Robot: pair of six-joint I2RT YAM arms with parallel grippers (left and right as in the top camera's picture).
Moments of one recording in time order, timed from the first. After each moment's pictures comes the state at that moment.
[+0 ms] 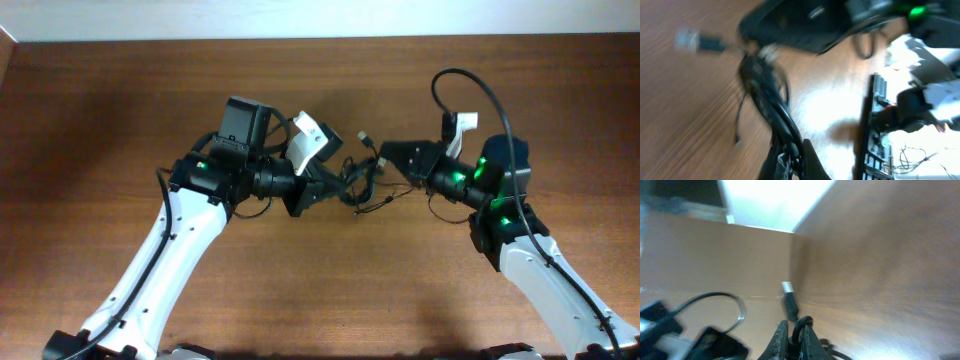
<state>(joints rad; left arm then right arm) -0.33 1.45 1.24 -0.75 0.89 0.34 0.15 1.34 0.69 0.31 -0.77 1.11</state>
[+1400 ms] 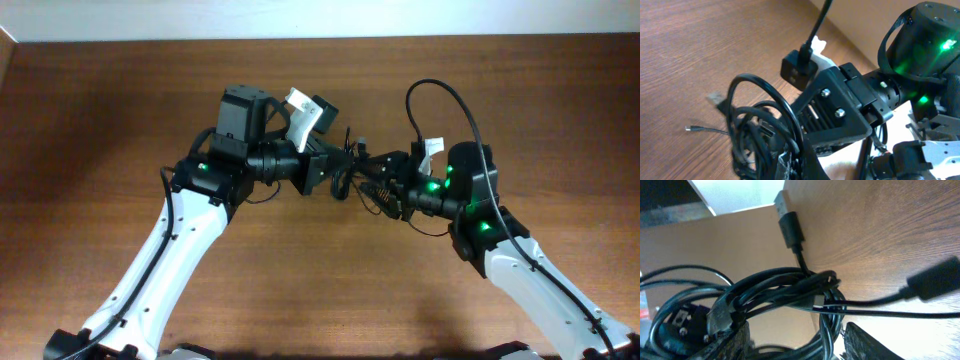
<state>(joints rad) -0.33 1.45 1.22 -0.48 0.85 0.00 0.31 1.34 0.70 0.23 -0.75 1.42</state>
